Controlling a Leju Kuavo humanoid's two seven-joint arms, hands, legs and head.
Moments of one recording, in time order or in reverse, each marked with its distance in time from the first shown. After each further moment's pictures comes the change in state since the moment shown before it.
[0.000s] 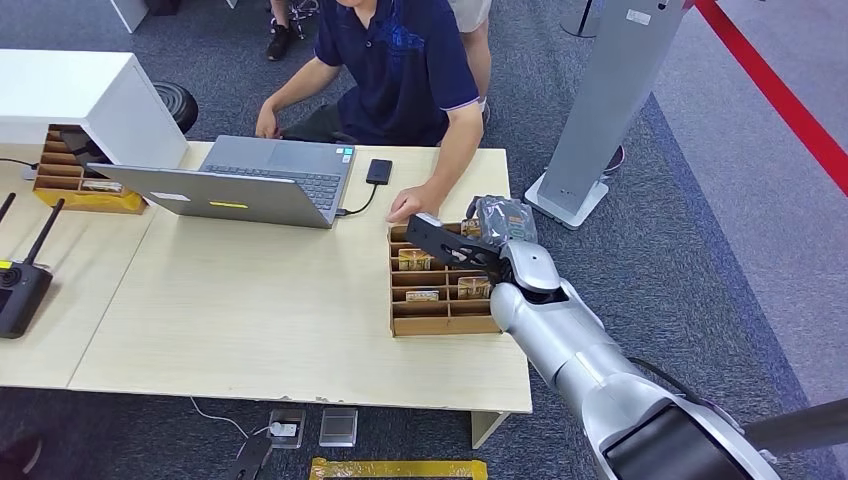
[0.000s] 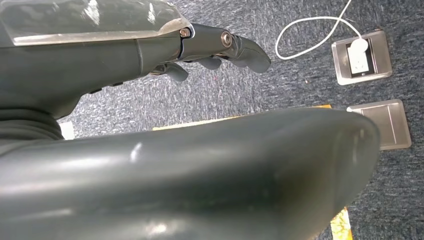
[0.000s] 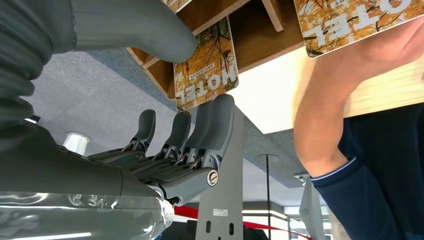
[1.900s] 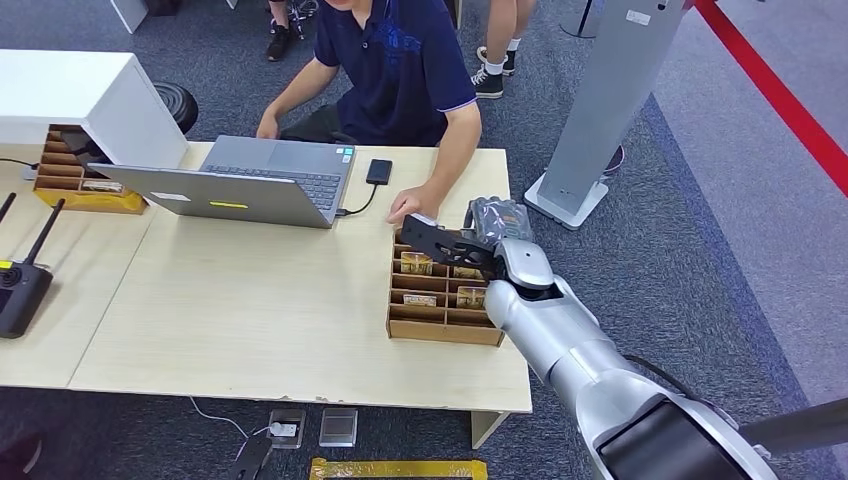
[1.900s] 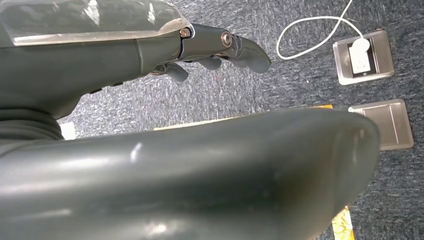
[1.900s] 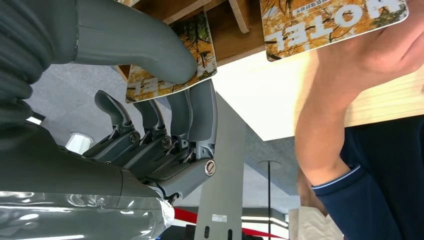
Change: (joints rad) left arm 0.000 0.000 0.000 0.000 -0.004 0.000 0.006; right arm -0.018 0.028 -0.007 0.033 0.006 0.034 0.016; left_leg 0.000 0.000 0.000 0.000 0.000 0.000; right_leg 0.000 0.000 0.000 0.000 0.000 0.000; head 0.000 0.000
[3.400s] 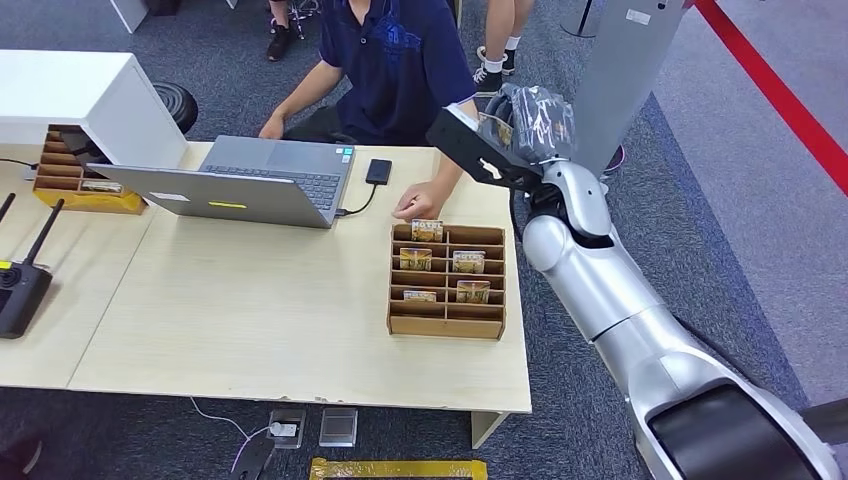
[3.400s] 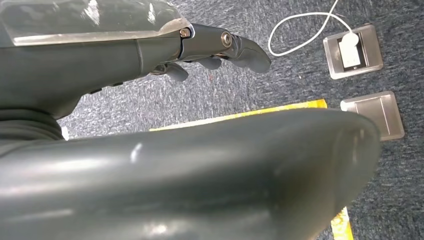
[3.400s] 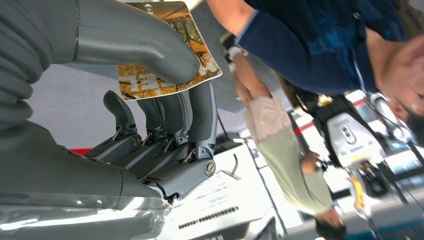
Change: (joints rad) left arm 0.005 0.000 0.003 0.000 -0.031 -0.020 -0.024; right arm -0.072 -0.125 -0.105 -0.347 -0.098 -0.170 -0.152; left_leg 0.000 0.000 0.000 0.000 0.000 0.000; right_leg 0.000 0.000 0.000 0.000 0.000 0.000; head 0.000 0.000
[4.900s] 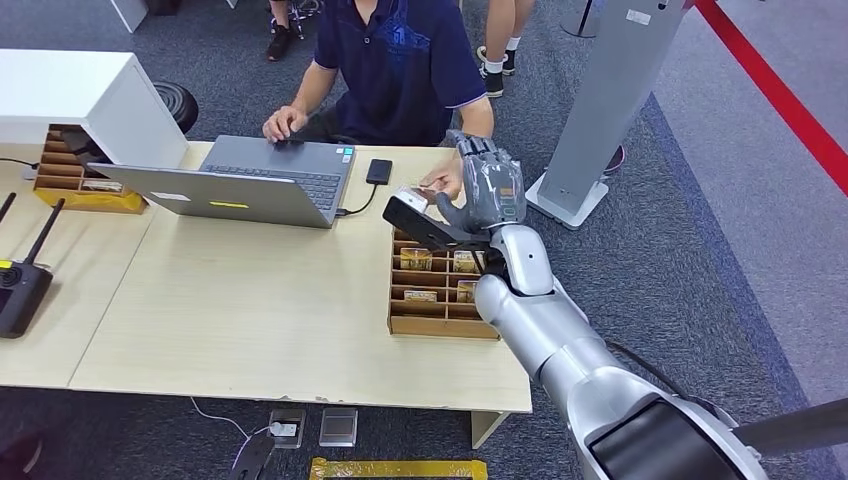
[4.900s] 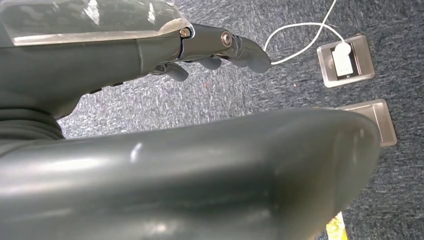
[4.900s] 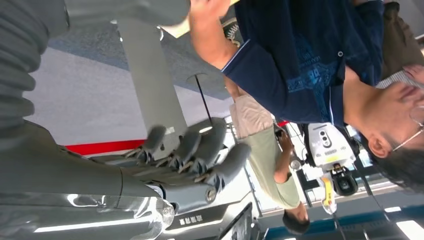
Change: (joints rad) left arm -0.002 0.000 0.000 0.000 -0.010 0.028 -0.014; right arm 0.070 0.166 0.019 0.341 0.132 -0.298 -0.156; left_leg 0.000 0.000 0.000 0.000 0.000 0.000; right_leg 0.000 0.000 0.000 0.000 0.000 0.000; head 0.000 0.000
